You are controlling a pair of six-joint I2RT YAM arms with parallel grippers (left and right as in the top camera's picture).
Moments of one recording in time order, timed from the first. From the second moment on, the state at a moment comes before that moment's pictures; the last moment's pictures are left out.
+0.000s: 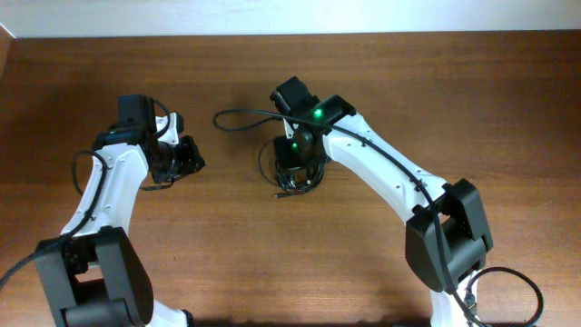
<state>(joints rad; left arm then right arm) 0.16 1.70 1.19 -0.80 0.34 -0.18 0.64 2.07 1.77 -1.00 -0.16 0.40</state>
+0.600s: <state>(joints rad) 0.16 1.70 1.19 -0.80 0.34 -0.18 0.56 2.14 1.70 -1.02 0.07 0.39</state>
